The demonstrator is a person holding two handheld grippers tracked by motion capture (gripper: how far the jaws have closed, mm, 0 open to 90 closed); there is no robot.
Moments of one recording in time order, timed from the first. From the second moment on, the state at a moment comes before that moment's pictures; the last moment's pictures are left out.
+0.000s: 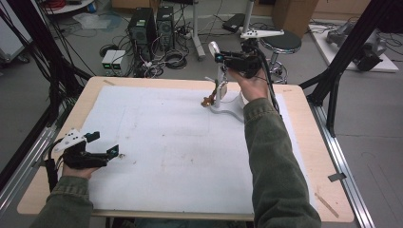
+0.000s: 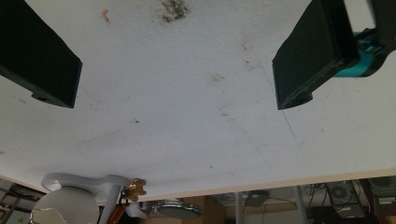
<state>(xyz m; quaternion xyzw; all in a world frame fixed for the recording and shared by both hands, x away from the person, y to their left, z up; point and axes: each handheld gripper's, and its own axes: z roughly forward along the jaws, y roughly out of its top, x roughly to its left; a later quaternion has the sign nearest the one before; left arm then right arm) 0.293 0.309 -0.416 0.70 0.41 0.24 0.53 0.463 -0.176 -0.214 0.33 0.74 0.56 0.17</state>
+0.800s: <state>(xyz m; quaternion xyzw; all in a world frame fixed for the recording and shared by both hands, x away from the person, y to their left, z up) 0.292 0.311 -0.417 0.70 0.41 0.25 0.52 0.501 -0.181 -0.228 0.31 0.73 0.58 0.17</state>
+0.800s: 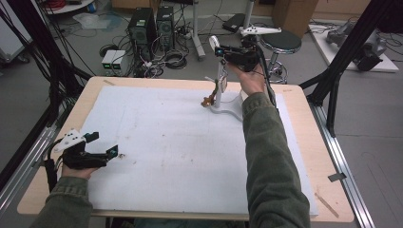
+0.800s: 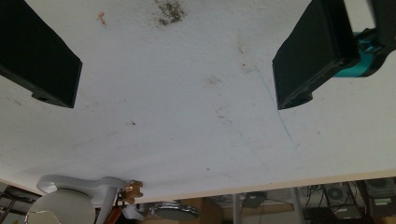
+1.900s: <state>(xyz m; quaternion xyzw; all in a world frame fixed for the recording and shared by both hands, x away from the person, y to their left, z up) 0.291 0.311 -0.417 0.70 0.41 0.25 0.53 0.503 -0.166 -0.241 0.31 0.75 0.56 0.19</state>
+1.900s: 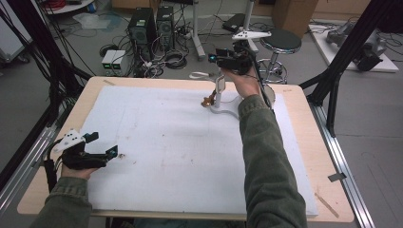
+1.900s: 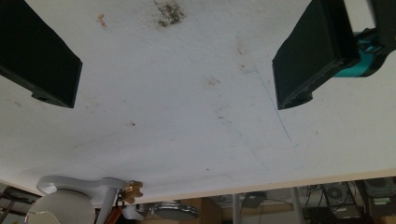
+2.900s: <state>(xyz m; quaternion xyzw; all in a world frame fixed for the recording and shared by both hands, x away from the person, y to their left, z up) 0.291 0.310 -0.416 0.70 0.41 0.25 0.53 0.445 -0.172 -0.242 0.35 0.75 0.50 0.24</state>
